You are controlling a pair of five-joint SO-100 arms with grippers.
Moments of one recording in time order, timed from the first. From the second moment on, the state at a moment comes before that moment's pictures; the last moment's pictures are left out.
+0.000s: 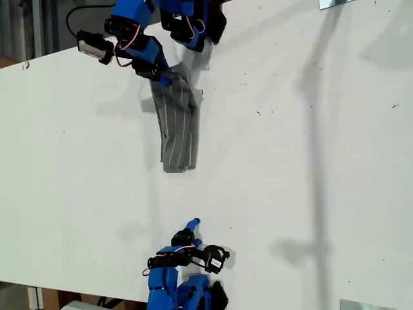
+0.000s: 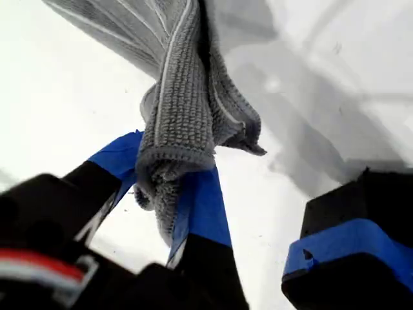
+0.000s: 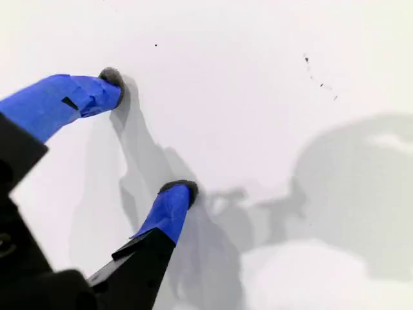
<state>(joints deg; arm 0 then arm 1) -21.4 111.5 144.7 54.0 -76.7 24.9 135.6 117.2 96.1 75.8</state>
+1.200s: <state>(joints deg) -21.4 111.4 144.7 54.0 -76.9 17.8 68.0 59.0 86.2 42.7</state>
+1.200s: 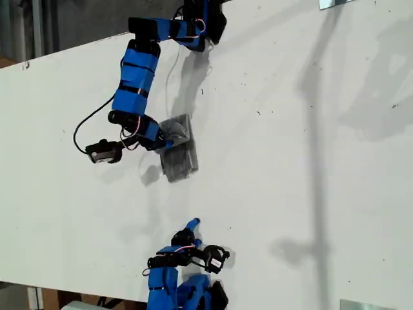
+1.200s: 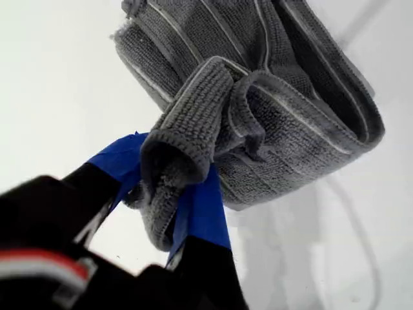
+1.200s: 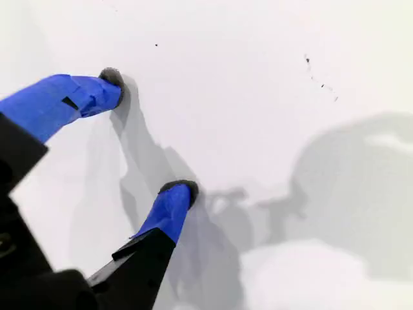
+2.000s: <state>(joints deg) -21.4 111.4 144.7 54.0 -77.3 18.1 68.6 56.7 82.0 37.4</state>
